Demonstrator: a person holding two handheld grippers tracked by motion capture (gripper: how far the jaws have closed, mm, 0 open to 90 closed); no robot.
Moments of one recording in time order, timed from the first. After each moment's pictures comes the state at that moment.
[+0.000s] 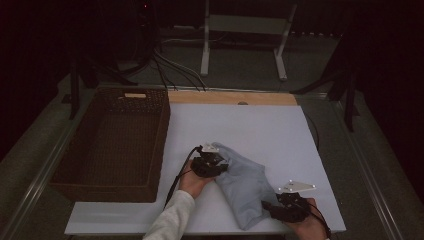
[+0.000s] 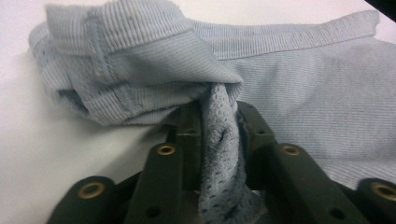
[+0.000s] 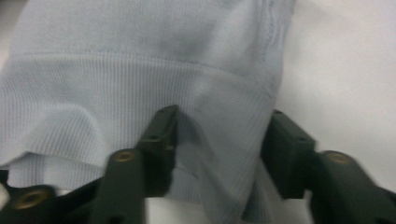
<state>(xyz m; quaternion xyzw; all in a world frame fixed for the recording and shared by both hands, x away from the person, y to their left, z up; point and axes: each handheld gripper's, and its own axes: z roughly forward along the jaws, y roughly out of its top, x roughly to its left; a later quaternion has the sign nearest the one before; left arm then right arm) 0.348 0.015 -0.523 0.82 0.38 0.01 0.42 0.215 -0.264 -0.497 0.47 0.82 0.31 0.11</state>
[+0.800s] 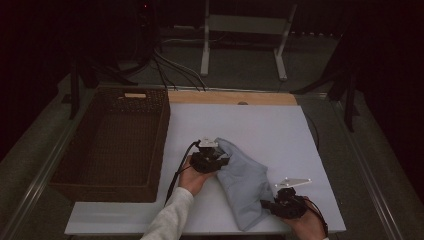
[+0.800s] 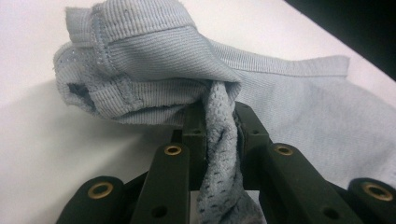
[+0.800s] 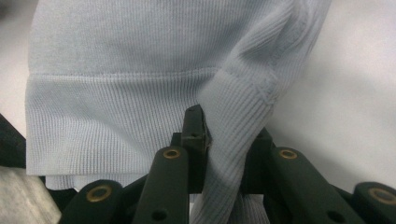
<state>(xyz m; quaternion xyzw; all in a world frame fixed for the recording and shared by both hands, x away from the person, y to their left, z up) 0.347 0.018 -0.494 0.81 0.38 0.02 0.45 0.226 -0.259 -0.498 0.48 0.82 0.30 0.04</state>
